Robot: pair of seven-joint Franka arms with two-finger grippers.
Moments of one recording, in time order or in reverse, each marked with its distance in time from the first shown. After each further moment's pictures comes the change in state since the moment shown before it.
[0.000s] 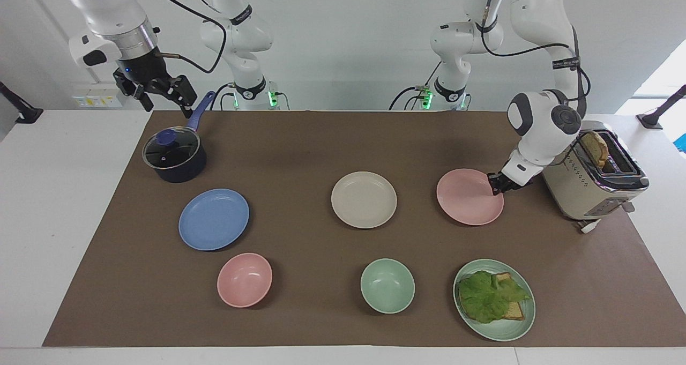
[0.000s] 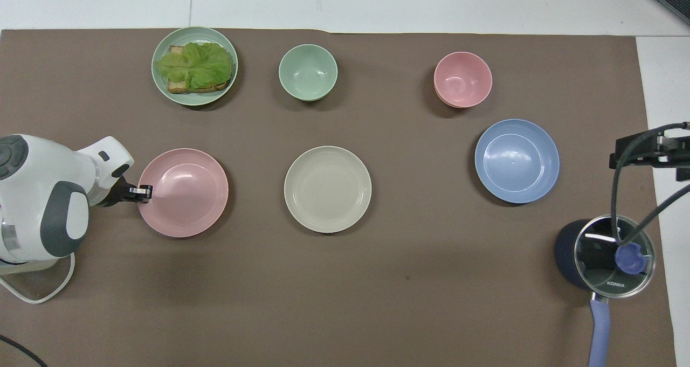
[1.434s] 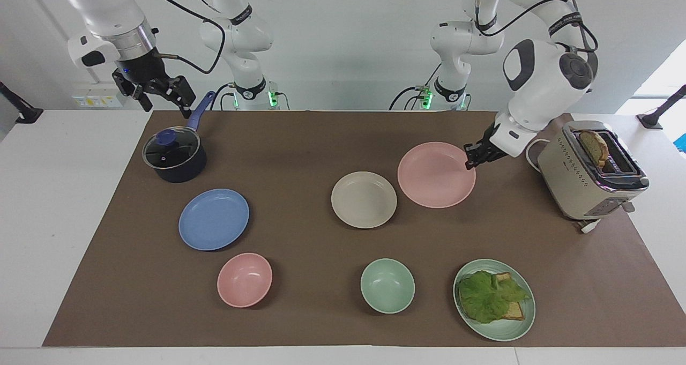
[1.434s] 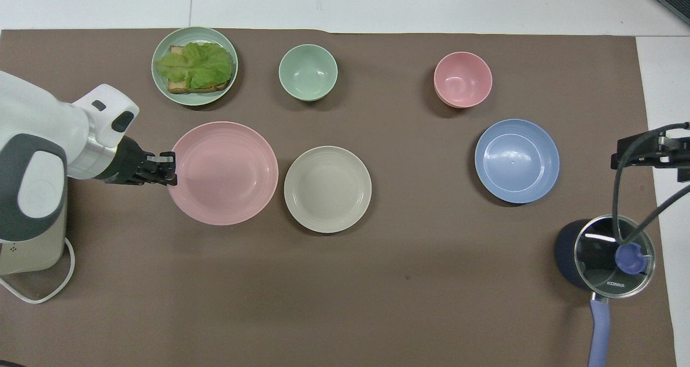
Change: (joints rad) left arm -0.193 -0.088 -0.035 0.287 -0.206 -0.381 -0.369; right arm -0.005 0.000 -0.003 -0.003 0.000 0.000 0.000
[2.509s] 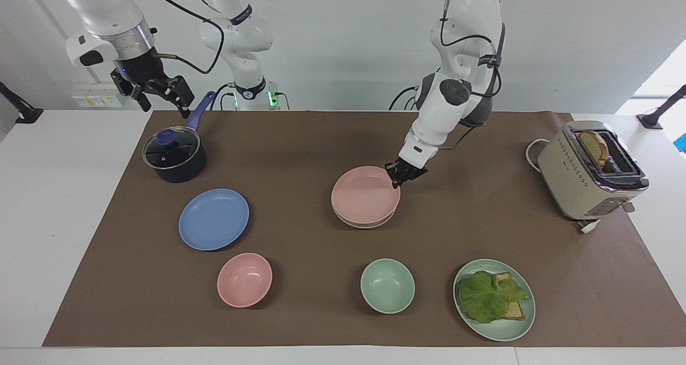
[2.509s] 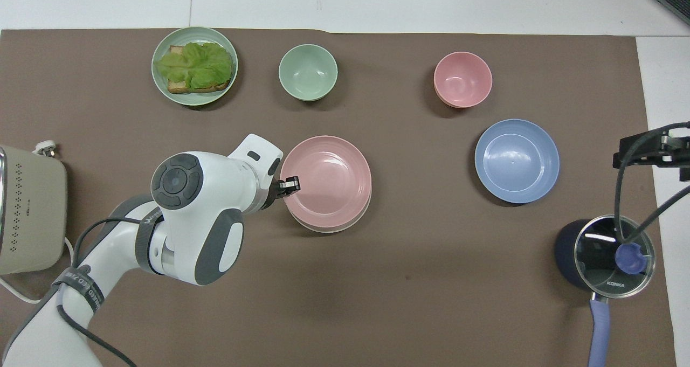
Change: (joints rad) left arm -0.292 0.097 0.000 -0.220 -0.026 0.522 -0.222; right arm -0.003 -0.001 0.000 0.000 0.000 0.008 0.000
